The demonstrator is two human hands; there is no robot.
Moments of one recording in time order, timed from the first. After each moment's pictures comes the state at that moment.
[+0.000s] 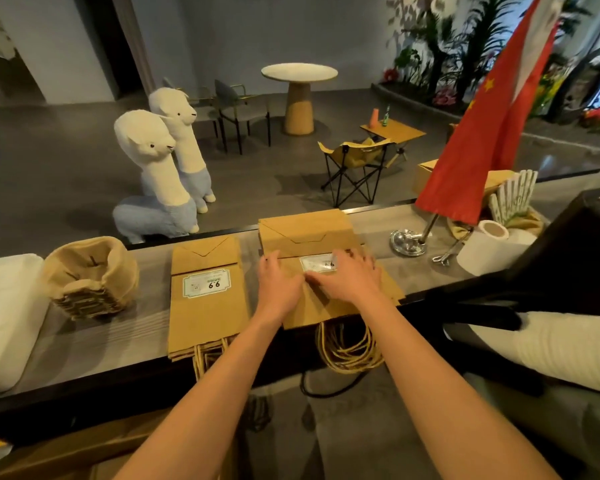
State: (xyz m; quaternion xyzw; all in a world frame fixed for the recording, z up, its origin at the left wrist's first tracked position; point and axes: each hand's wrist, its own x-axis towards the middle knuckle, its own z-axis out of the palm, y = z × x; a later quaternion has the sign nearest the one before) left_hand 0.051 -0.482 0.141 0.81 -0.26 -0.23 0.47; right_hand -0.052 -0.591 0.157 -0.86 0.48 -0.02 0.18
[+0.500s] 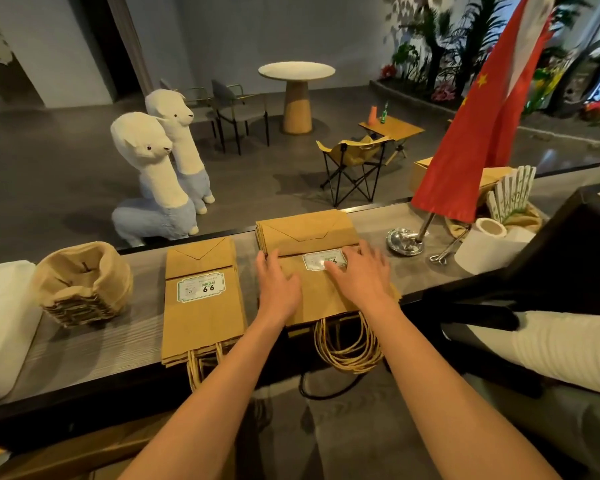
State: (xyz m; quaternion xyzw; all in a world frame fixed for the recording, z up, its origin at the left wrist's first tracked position) left_hand 0.044 -0.492 0.132 0.81 -0.27 -0.22 0.47; right_hand -0.066 -0.608 0.146 -0.87 0.47 -0.10 0.12
